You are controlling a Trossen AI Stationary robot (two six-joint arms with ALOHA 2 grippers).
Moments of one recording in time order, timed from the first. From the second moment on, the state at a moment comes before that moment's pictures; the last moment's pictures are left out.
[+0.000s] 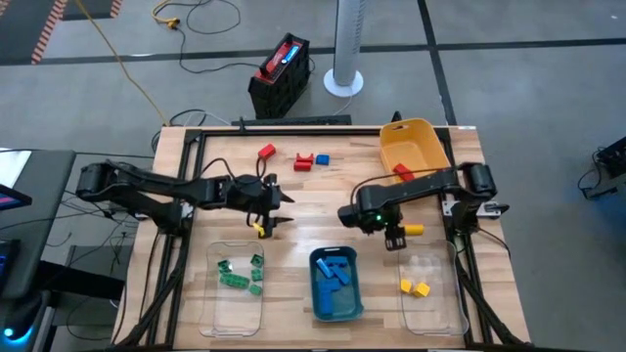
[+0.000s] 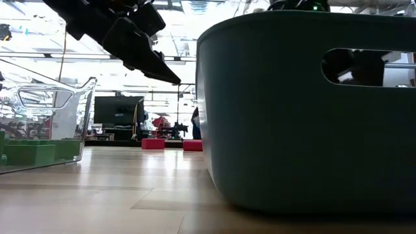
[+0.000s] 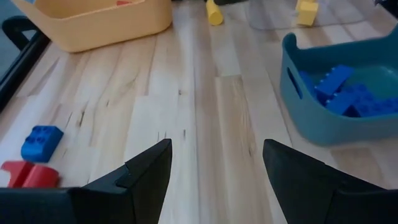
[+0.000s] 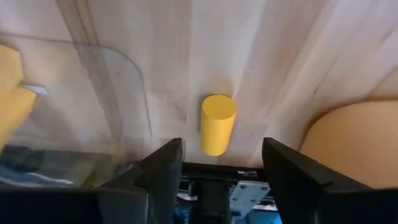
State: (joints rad) left arm 0.05 1.26 0.69 0.08 -0.02 0.15; right arm 0.07 1.84 1.30 -1.53 -0.03 -0.04
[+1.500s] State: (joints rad) left arm -0.01 1.26 0.68 -0.05 -0.08 0.38; right arm 0.03 1.63 0.93 -1.31 -0.13 1.07
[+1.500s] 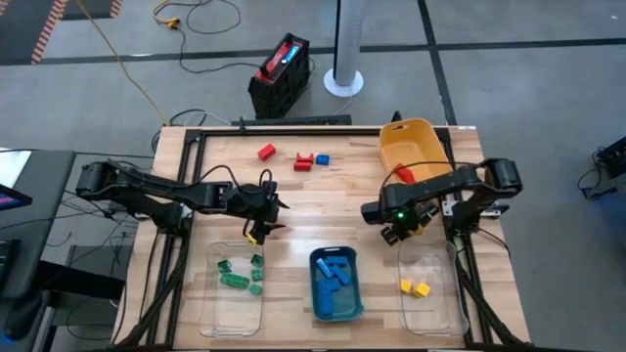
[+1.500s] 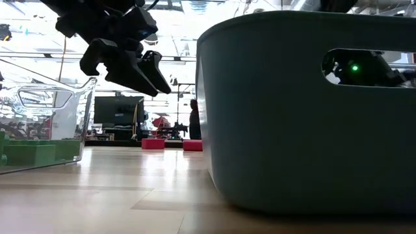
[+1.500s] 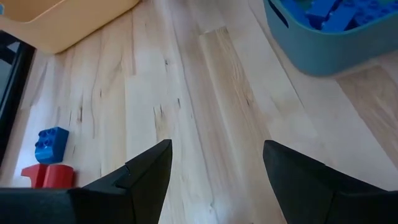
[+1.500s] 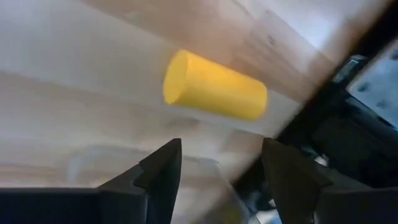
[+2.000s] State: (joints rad) left arm -0.01 1.26 0.68 -0.07 -0.08 0.39; right arm 0.04 1.54 0.80 -1.17 -0.10 1.08
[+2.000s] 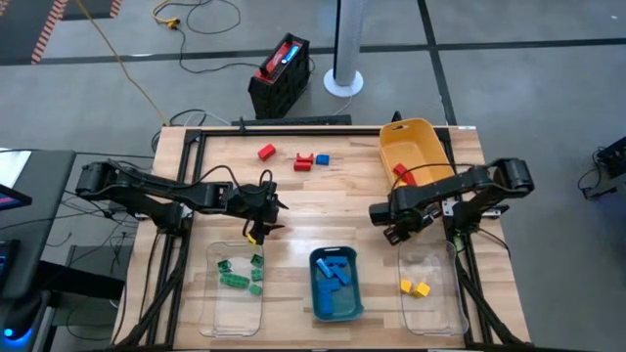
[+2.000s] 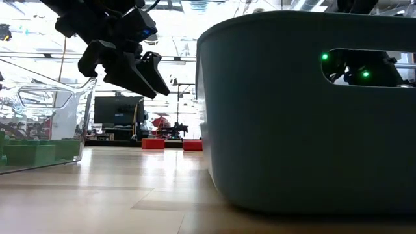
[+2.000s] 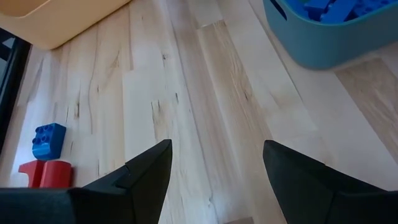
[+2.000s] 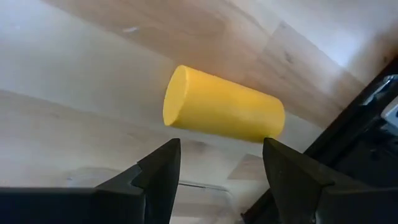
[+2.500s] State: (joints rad) left arm -0.01 1.26 0.68 -0.06 -0.09 0.38; right arm 0.05 1.54 0.80 -1.21 -0.06 1.02
